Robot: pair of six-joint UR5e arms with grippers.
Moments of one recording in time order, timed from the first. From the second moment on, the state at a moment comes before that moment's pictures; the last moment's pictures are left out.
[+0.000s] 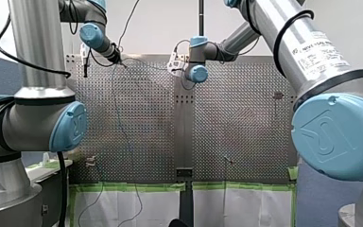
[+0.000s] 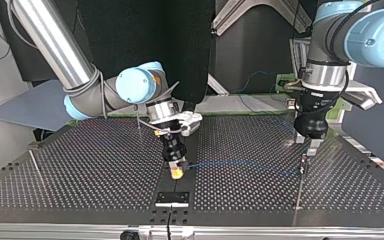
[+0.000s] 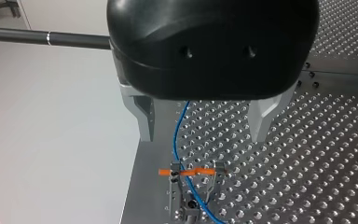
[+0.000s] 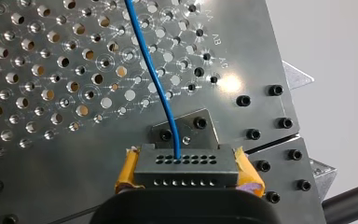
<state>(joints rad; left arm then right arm) 0.04 -1.37 -1.78 -3.15 -1.49 -1.63 2.29 -0.98 1.12 -0.38 1.58 1.84</state>
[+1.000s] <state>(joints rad) 0.03 -1.37 -1.78 -3.20 -1.56 -1.64 2.29 -0.98 1.12 -0.38 1.58 1.84</state>
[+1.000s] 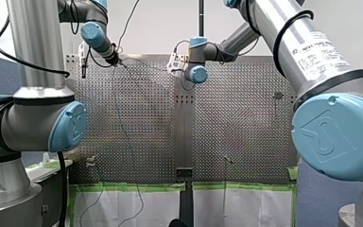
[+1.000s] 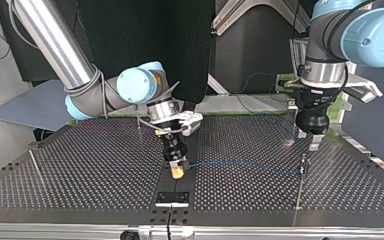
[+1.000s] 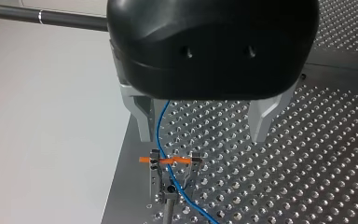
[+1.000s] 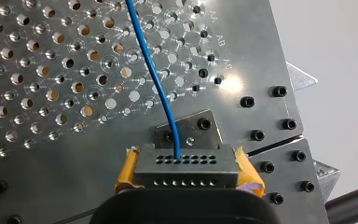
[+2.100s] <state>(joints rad) -0.10 -1.53 -1.62 -3.12 -1.46 -1.64 2.27 -0.98 1.12 -0.37 1.58 1.82</state>
